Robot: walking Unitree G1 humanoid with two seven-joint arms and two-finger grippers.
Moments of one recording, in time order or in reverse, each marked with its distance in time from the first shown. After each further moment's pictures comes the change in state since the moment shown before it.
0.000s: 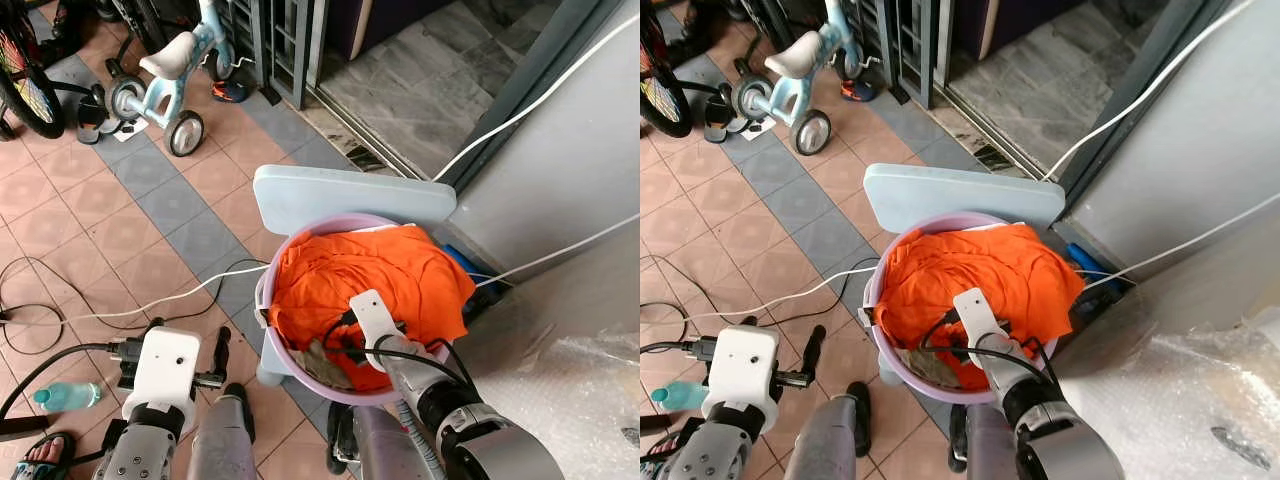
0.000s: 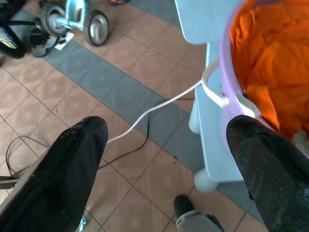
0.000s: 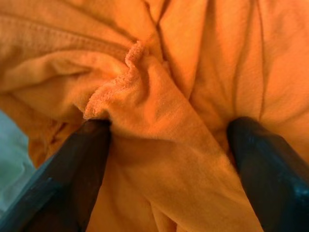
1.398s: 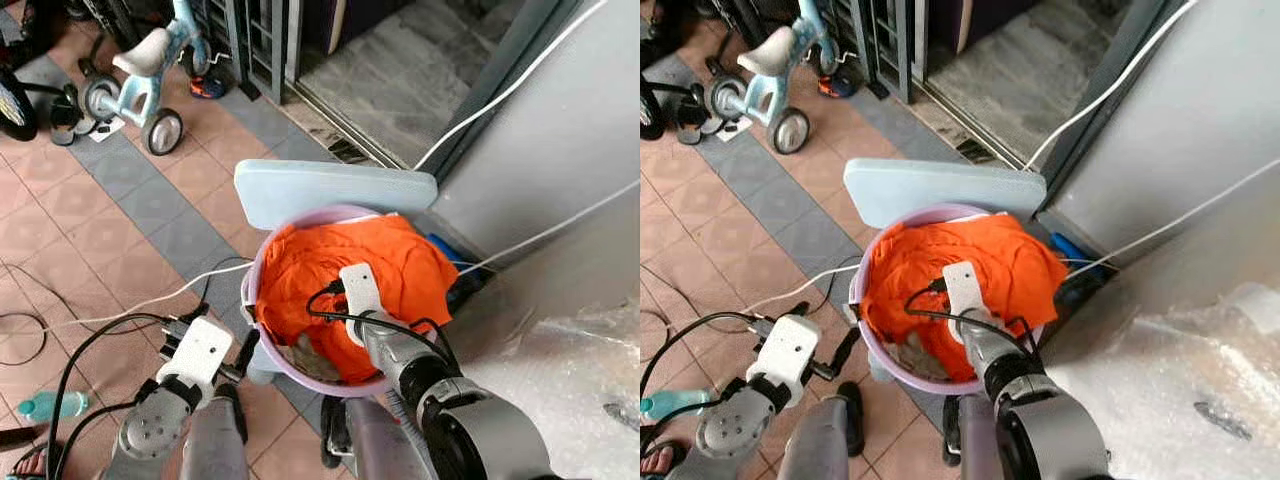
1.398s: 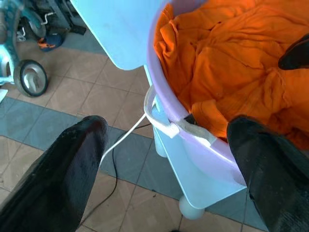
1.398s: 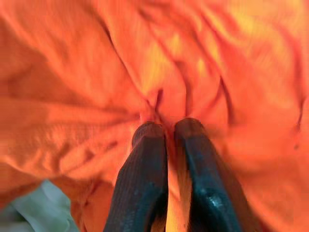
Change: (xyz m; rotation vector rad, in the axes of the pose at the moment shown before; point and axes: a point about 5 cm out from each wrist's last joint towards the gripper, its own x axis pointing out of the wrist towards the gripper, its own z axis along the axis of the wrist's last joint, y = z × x) left arm 0.071 -0.007 -0.011 0.136 -0.141 -0.249; right arm 0.000 0.008 0.041 0.125 -0.131 0.093
